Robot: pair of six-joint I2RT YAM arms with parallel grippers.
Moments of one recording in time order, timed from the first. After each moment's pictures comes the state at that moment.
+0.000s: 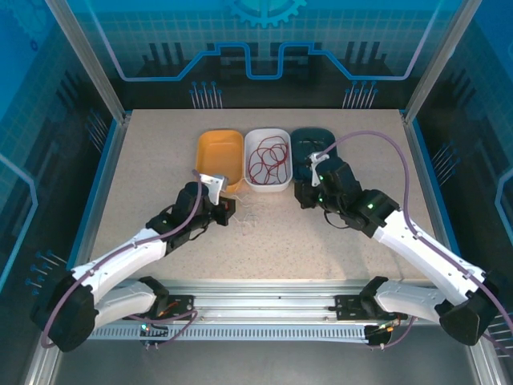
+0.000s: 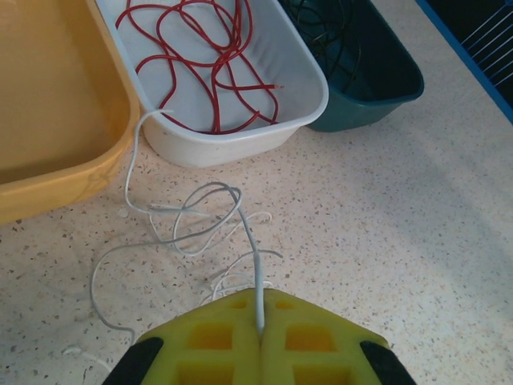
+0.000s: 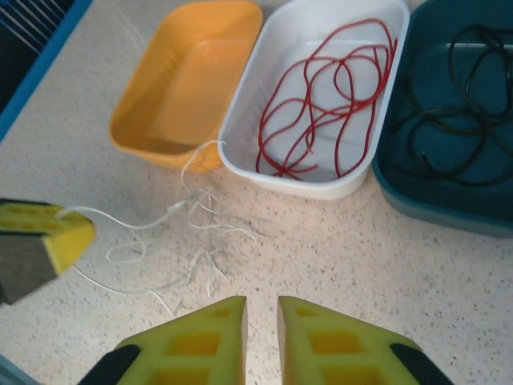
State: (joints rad) left arm -0.55 1.06 0.59 -0.08 0.12 -0.40; right arm 0.68 1.09 1.05 -0.63 0.09 0.45
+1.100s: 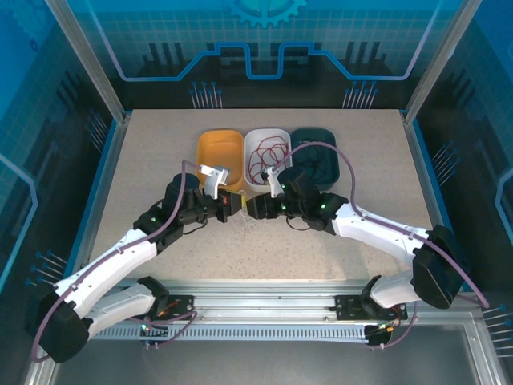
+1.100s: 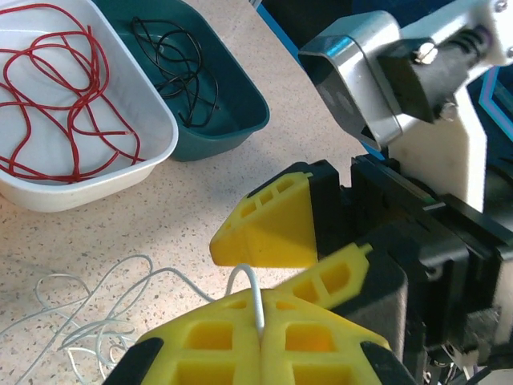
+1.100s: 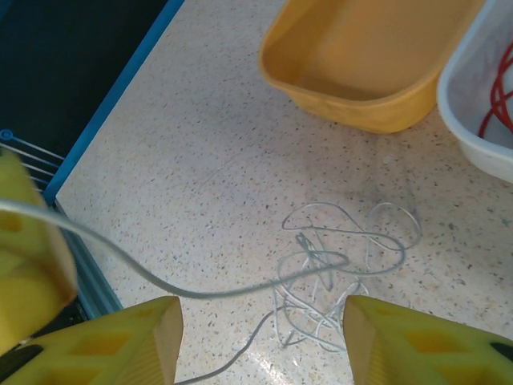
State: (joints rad) left arm -0.55 0.99 0.71 -0.13 0.38 -0.46; right arm 0.81 1.38 0.95 -0.18 -0.20 0.48
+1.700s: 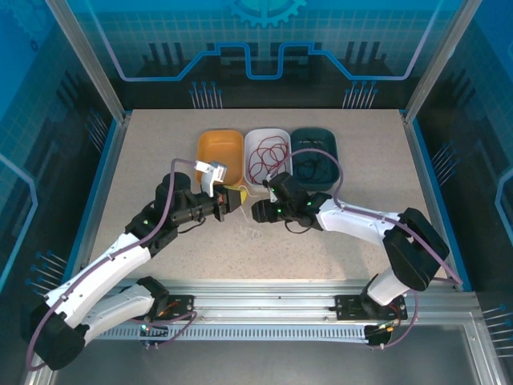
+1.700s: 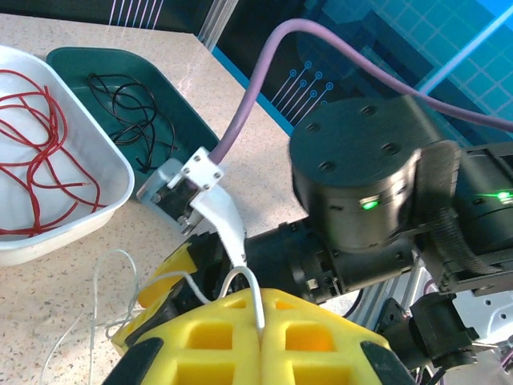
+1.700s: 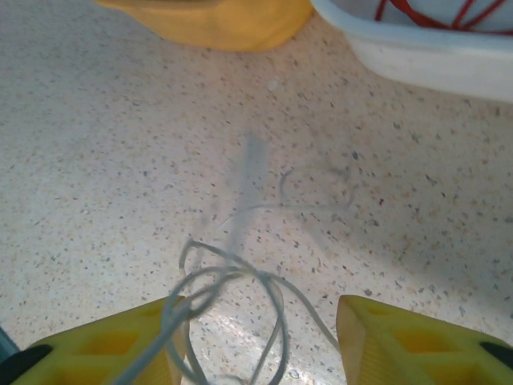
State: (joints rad) left arm -0.56 0.92 0.74 -0.10 0.42 -0.46; right arm 0.78 1.56 0.95 -0.24 -0.09 0.56
